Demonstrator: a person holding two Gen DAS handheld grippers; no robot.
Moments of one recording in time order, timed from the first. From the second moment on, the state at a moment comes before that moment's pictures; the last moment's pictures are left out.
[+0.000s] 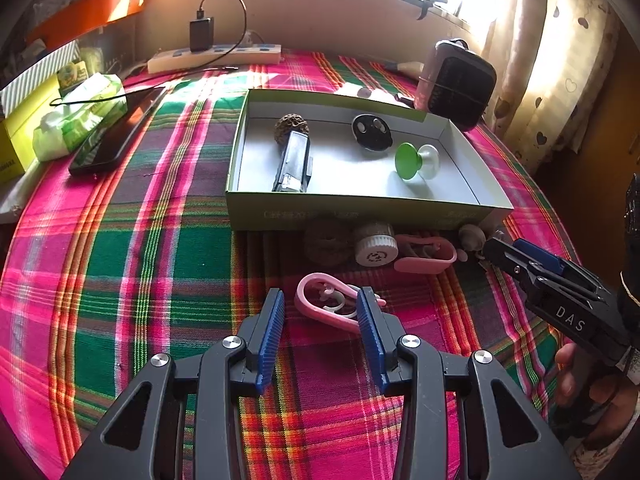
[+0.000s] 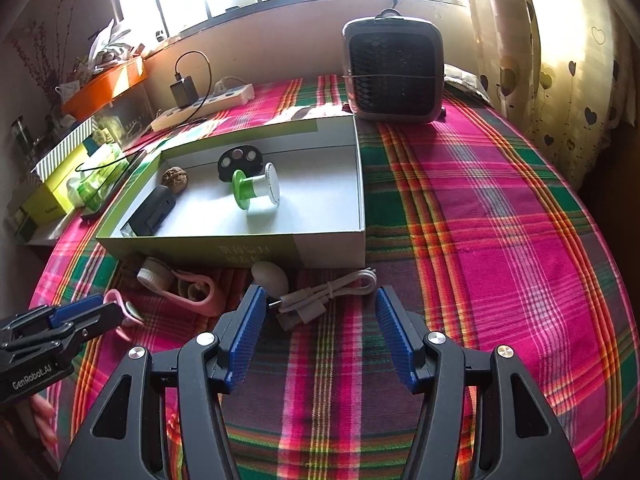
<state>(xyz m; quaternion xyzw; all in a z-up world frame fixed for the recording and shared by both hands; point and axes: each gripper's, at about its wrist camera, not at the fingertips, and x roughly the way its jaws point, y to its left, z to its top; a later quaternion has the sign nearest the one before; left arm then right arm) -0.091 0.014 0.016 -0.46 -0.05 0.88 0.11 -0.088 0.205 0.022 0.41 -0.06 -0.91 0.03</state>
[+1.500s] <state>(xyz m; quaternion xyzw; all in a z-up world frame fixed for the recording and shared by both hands) -0.077 0.003 0.018 -0.47 -0.05 0.87 0.11 -0.089 0.226 0.017 0.44 -0.01 -0.90 -0.01</state>
